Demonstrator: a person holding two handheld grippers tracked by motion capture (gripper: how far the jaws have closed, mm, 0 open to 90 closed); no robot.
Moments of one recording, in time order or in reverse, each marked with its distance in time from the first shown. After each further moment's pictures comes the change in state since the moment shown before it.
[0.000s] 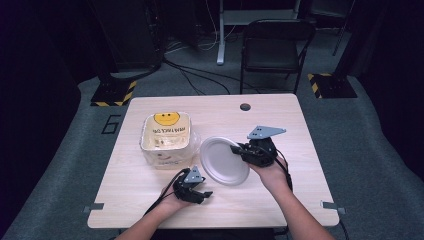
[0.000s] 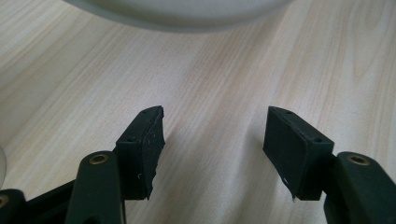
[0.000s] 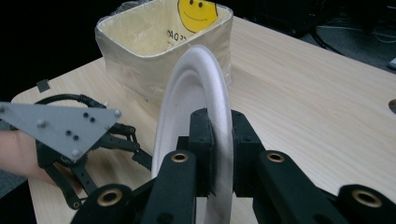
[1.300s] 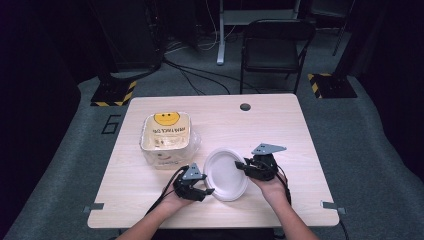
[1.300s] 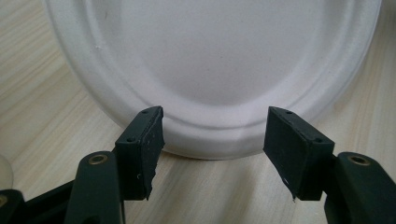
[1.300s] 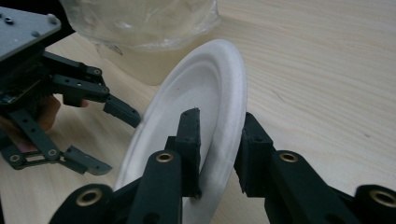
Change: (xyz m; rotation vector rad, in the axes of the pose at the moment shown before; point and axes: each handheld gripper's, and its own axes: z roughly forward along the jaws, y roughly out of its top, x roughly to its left) left arm 0.002 0.008 -0.008 -0.072 -0.014 -0.052; right arm -0.015 -0.074 0.025 0.041 -0.006 0.114
